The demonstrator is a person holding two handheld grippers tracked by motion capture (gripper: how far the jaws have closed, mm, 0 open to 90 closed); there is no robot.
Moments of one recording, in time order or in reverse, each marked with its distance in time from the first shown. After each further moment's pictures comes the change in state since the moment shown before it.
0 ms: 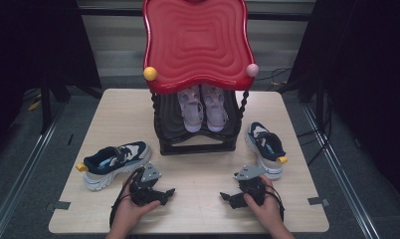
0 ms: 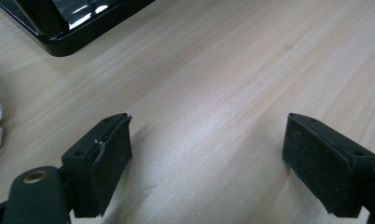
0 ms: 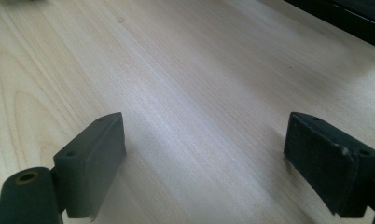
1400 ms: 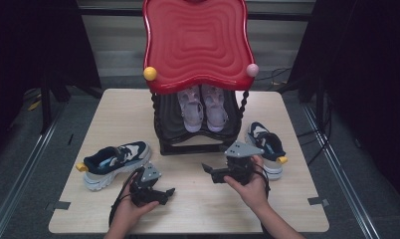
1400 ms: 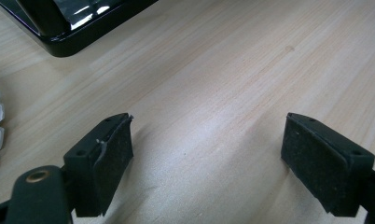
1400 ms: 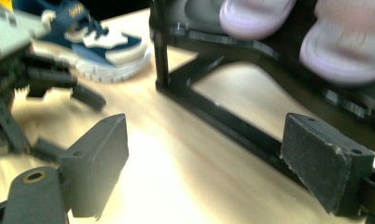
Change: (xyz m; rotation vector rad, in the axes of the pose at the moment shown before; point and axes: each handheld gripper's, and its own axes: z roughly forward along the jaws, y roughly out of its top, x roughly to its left) left arm 0.000 0.000 0.000 0.002 0.004 0.003; right arm 0.013 0.085 -0.011 -0.290 -0.042 0.022
